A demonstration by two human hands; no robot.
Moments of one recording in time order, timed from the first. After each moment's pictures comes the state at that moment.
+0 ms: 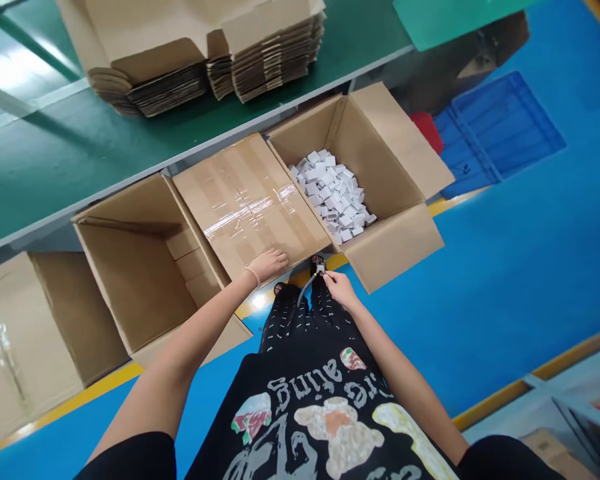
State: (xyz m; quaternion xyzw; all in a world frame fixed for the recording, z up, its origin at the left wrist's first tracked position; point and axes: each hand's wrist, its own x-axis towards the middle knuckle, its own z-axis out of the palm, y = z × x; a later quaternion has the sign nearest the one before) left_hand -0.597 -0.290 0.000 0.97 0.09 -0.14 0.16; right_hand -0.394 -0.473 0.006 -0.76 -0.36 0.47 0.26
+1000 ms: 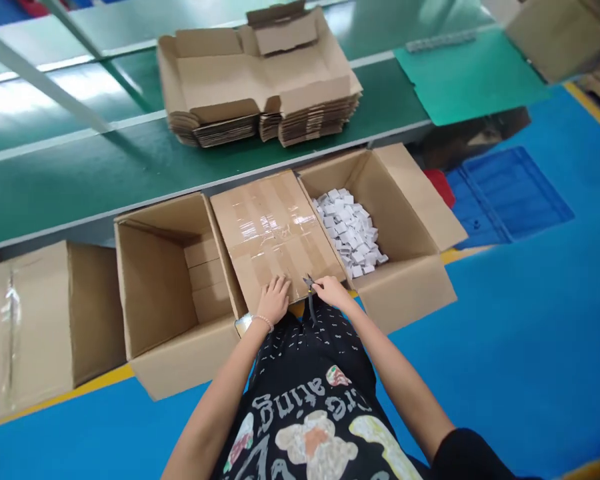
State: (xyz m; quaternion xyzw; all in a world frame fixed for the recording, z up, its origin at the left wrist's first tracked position) left_hand -0.626 -0.345 -0.001 0.88 0.43 -0.08 0.16; right_hand -0.402 -0.362 0.022 -0.68 -0.60 0.44 0.00
